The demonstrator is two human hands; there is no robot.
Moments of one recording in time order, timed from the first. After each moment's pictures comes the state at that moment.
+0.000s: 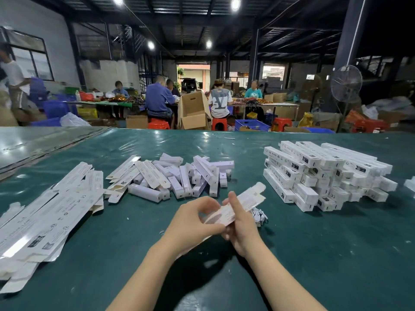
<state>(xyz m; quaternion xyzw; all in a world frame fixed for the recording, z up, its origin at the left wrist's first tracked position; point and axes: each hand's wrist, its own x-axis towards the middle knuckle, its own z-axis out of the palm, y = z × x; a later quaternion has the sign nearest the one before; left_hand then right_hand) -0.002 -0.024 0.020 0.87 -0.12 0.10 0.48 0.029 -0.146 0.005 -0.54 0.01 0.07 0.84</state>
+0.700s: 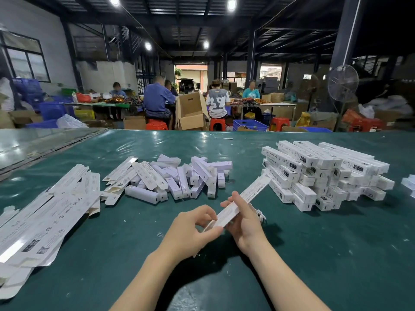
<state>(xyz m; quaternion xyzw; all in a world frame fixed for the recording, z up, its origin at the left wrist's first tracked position) -0.001 -0.023 0.002 0.86 -0.13 0.11 0.48 0.039 -0.159 0.003 -0.48 0.00 0.05 0.88</state>
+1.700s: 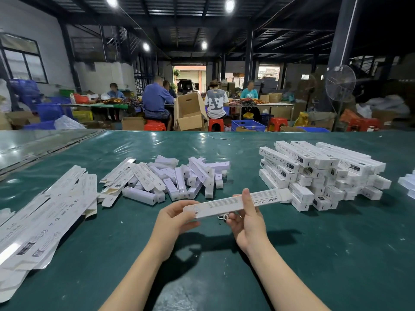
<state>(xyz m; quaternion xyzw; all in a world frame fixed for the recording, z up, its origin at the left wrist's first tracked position) 0.007 -0.011 0.005 0.62 -0.03 0.09 0.78 0.045 -0.164 0.001 -0.39 0.07 0.00 0.92</state>
